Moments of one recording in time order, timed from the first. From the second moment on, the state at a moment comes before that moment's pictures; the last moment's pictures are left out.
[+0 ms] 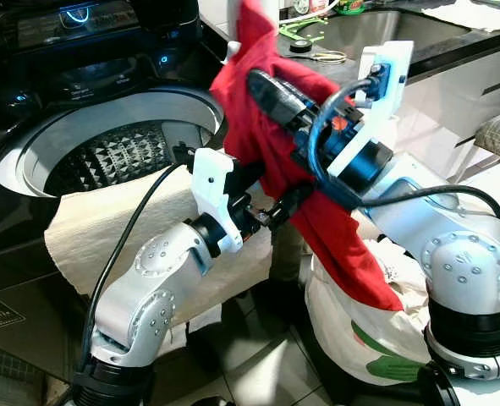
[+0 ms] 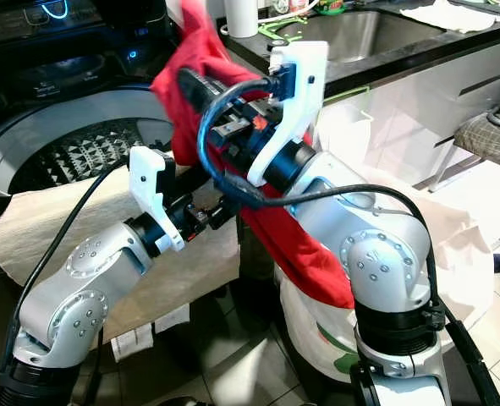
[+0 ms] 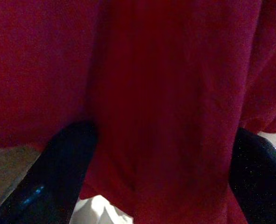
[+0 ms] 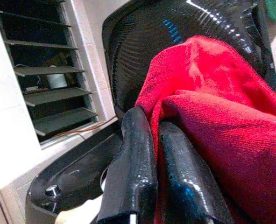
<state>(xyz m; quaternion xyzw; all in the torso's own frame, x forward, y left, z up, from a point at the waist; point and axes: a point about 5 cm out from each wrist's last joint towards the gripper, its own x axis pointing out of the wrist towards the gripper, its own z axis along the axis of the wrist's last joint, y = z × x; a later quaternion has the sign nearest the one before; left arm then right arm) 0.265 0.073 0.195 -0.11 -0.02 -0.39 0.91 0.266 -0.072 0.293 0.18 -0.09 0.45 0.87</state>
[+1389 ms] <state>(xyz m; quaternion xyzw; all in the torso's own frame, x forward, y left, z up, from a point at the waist) 0.268 0.072 0.190 -0.17 0.00 -0.38 0.91 0.268 -0.075 0.292 0.17 -0.09 0.44 0.88</state>
